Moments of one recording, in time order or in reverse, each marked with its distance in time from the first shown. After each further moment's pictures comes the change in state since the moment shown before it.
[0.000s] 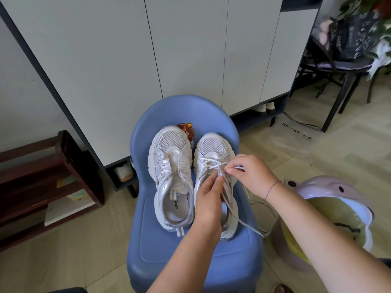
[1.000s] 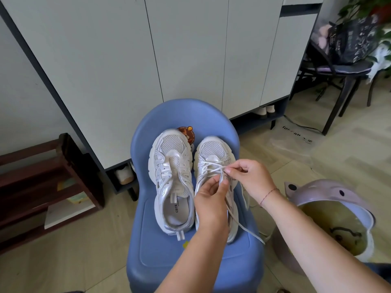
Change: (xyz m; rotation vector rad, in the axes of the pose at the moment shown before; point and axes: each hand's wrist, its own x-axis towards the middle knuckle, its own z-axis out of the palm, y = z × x) left_hand -0.007 0.008 0.016 -0.100 0.151 0.050; right_hand -0.005 0.001 0.012 0.421 0.146 0.189
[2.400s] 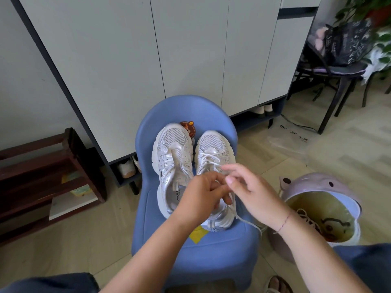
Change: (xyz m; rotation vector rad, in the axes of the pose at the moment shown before) left_hand -0.033 0.053 -0.043 0.784 -0.556 0.285; right_hand -0.082 -0.040 -0.009 -0.218 -0.191 -0.137
